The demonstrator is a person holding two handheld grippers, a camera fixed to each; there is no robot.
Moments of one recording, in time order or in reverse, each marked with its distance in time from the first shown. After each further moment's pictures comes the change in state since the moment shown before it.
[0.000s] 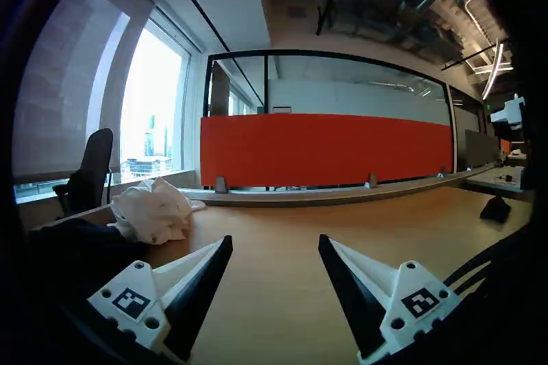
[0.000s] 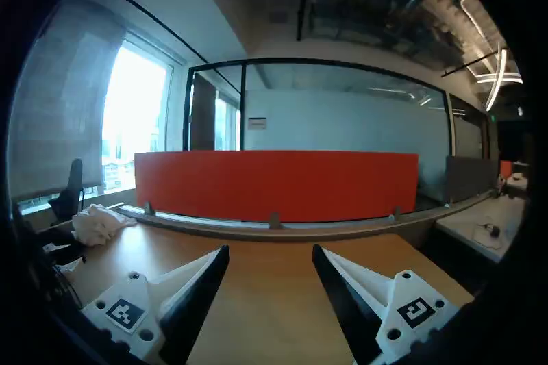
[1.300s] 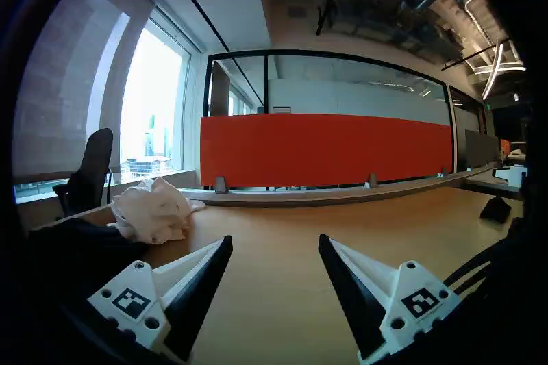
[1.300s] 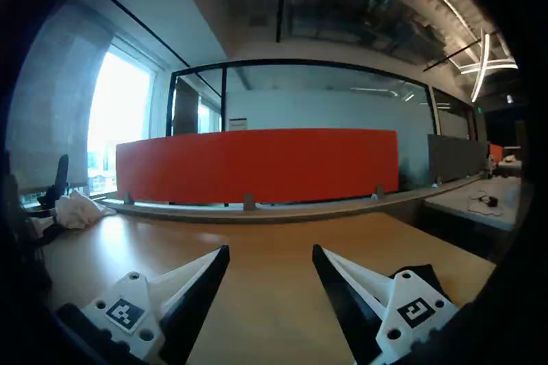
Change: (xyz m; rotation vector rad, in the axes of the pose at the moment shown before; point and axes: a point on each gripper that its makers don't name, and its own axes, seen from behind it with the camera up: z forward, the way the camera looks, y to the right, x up) left arm 0.000 0.002 -0.001 0.000 0.000 0.000; right arm -0.117 0.062 0.005 -0.072 0.036 0.045
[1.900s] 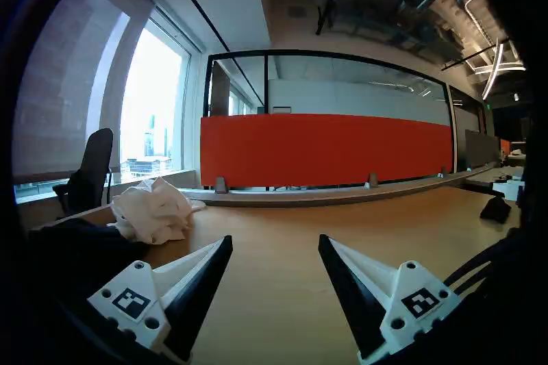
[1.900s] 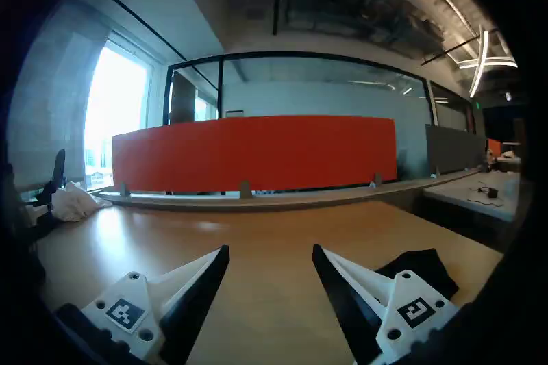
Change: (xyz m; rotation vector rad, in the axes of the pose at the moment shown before) left arm 0.000 0.000 0.001 0.000 0.000 0.000; right arm -0.028 0.007 0.005 -0.016 -0.027 0.002
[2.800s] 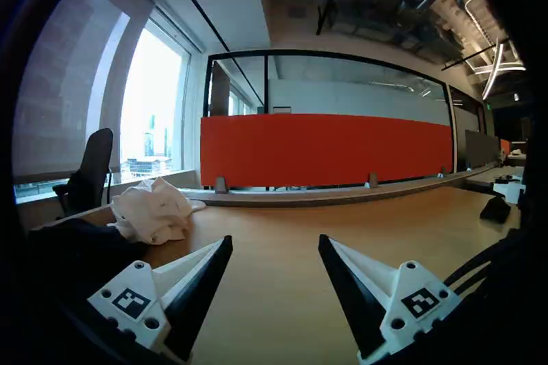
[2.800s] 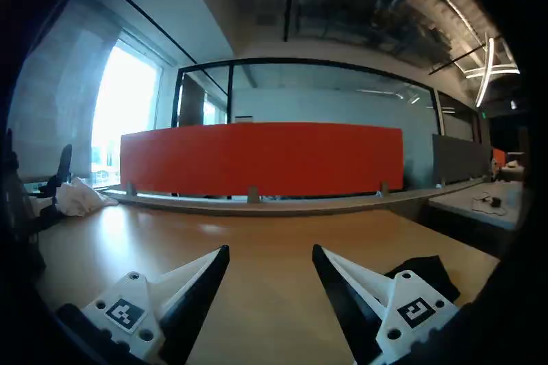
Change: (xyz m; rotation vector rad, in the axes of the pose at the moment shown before) left arm 0.000 0.001 0.000 0.000 0.000 0.000; right arm 0.007 -0.015 -0.005 0.035 0.030 -0.033
